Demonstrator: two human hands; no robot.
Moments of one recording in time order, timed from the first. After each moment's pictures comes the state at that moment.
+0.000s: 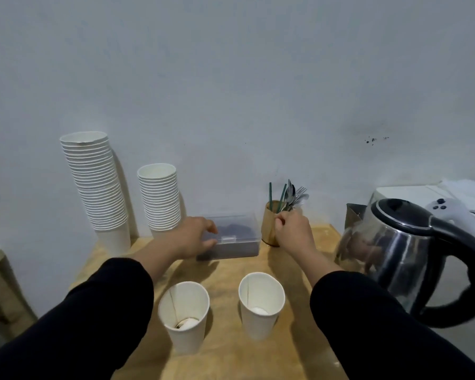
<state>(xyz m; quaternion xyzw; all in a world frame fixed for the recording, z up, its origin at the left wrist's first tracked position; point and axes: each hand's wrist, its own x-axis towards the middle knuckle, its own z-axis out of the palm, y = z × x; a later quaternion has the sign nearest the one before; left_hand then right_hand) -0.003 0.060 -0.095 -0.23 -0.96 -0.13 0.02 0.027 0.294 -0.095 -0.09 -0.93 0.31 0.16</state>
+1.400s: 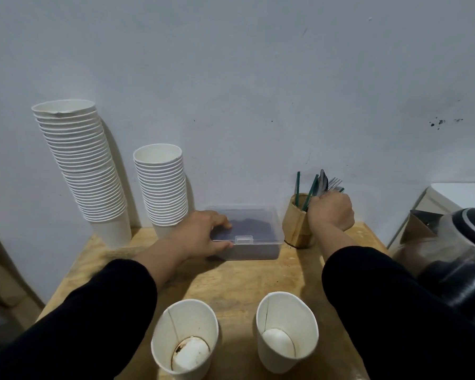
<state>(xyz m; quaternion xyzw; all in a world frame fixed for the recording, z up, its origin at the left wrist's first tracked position) -0.053 0.054 -0.133 -0.27 -0.95 -0.15 0.06 -0.078 0.313 -0.115 -0.36 -0.85 0.30 0.25</state>
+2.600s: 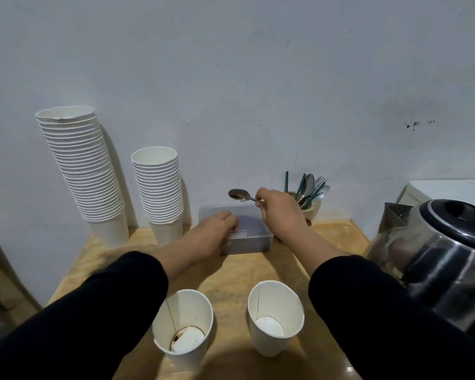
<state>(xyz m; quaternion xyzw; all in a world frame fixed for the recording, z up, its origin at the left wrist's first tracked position) -0.042 0.084 -0.136 -0.32 -0.94 -0.13 0.03 -0.039 0.265 -0.101 0.10 -0.97 0.13 0.19</state>
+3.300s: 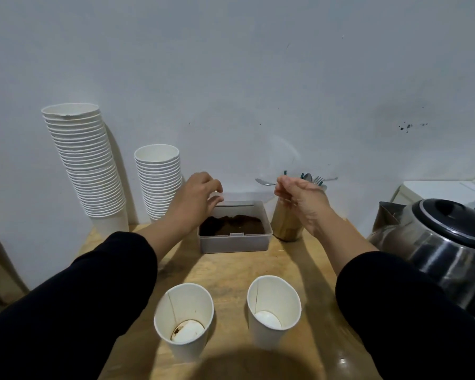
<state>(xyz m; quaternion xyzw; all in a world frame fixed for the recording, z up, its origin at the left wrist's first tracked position) -0.050 0.066 -0.097 -0.24 -0.91 -0.19 0.27 -0.022 0.299 -0.077 -0.03 -0.64 0.76 0.07</state>
